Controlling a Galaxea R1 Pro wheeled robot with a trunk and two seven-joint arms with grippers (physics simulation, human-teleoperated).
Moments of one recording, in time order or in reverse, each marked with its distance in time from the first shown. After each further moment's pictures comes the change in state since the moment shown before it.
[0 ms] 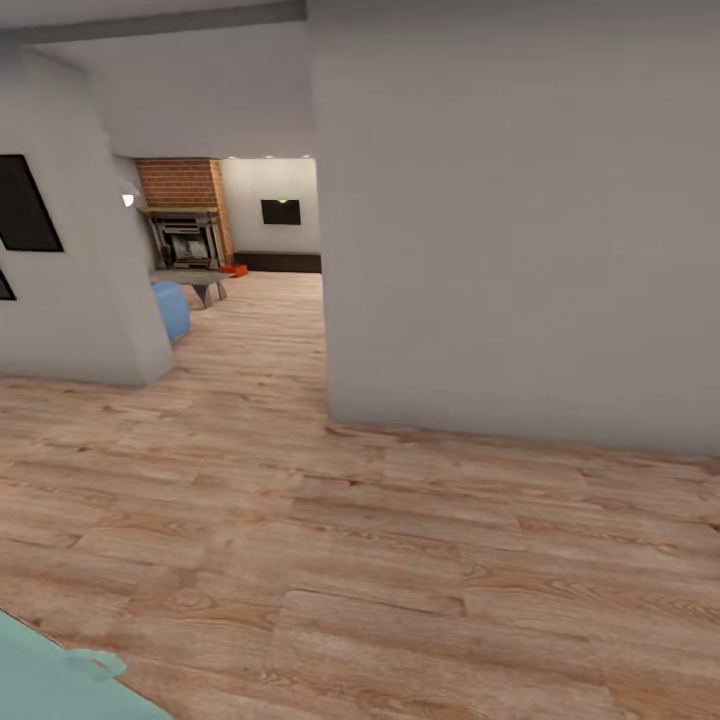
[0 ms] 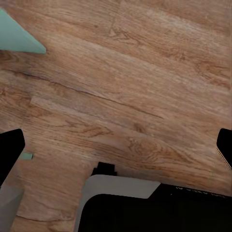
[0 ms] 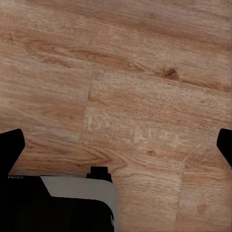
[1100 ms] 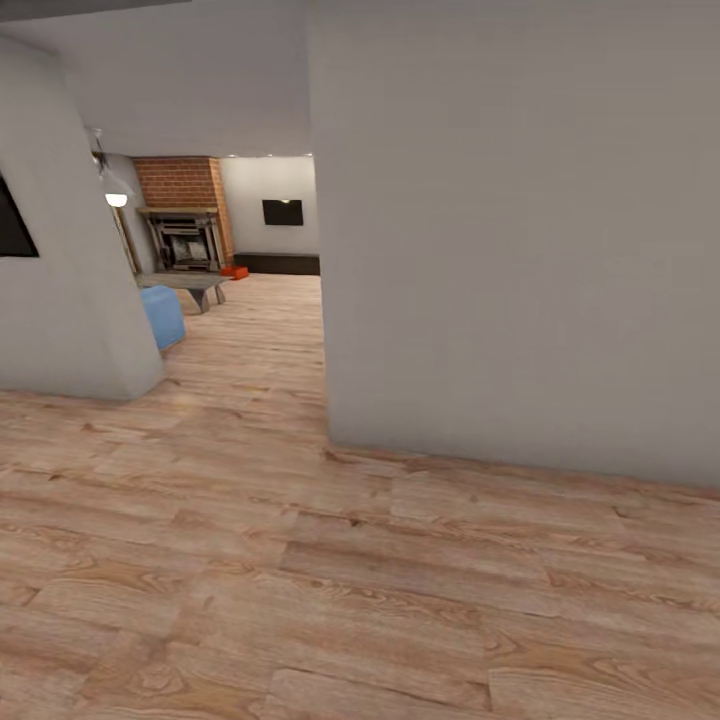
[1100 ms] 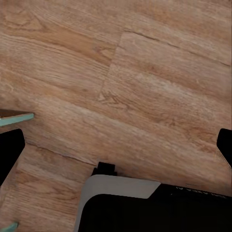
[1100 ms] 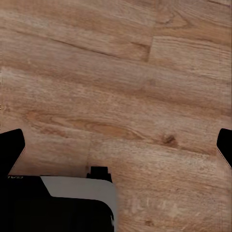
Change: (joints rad) left arm 0.000 0.000 0.000 0.000 0.000 0.000 0.000; right arm 0.000 0.000 0.000 0.000 0.000 0.000 0.000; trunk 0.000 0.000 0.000
